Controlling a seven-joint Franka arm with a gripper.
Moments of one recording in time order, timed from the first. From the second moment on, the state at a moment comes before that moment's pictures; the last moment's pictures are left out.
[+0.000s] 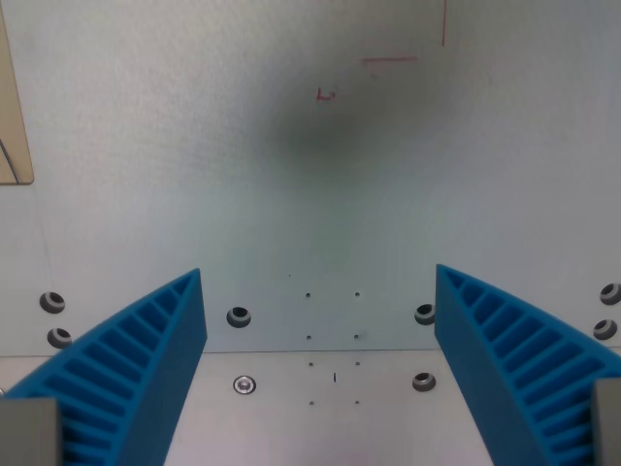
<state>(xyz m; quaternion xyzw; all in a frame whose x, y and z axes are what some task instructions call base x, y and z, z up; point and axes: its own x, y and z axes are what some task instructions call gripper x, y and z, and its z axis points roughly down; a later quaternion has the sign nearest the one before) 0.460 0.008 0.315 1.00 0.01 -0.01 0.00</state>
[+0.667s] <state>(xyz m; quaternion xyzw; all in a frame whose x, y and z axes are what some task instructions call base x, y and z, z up) 0.466 0.008 0.275 1.00 0.01 -0.02 0.00</state>
